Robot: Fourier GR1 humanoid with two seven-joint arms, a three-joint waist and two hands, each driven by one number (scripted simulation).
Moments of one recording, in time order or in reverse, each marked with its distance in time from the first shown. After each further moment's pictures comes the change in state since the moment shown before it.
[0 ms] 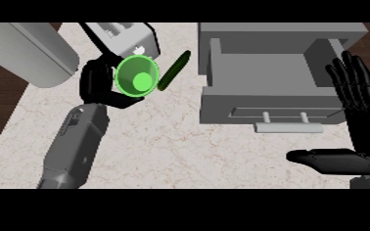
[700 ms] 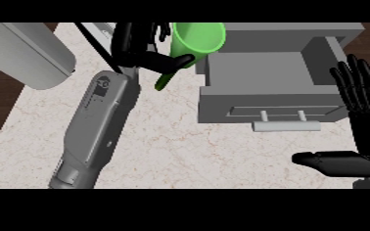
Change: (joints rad) left arm -0.199 -0.093 -0.218 -0.324 -0.006 0.285 0.405; right arm 0.019 -0.003 -0.029 0.019 -0.027 0.024 -0.036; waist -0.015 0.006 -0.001
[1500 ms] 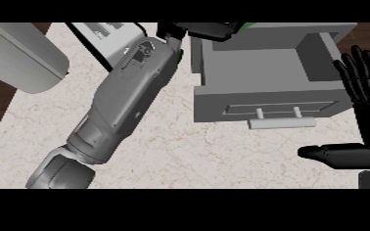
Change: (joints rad) left arm -0.370 -0.004 -0.181 0.380 0.196 0.247 0.083; right arm -0.055 -0.036 -0.030 0.035 -0.033 0.034 0.010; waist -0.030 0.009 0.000
